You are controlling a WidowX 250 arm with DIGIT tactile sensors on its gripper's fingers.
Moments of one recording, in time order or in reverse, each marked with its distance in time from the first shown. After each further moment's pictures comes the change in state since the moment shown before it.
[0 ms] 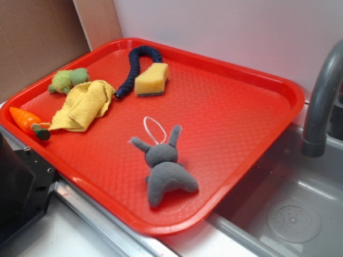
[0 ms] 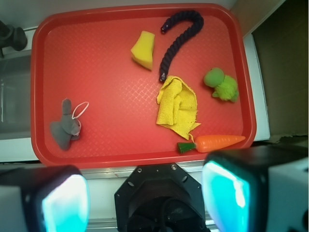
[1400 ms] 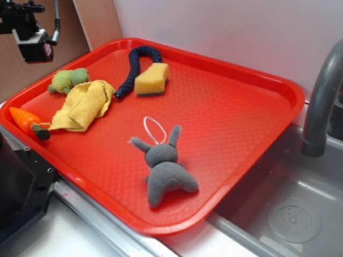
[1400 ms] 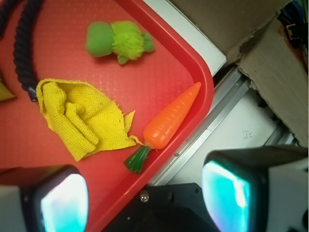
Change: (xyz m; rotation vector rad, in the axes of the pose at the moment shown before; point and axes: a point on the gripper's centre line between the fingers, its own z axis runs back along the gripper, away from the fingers) arm -0.008 0.079 -0.104 0.187 0.052 0.713
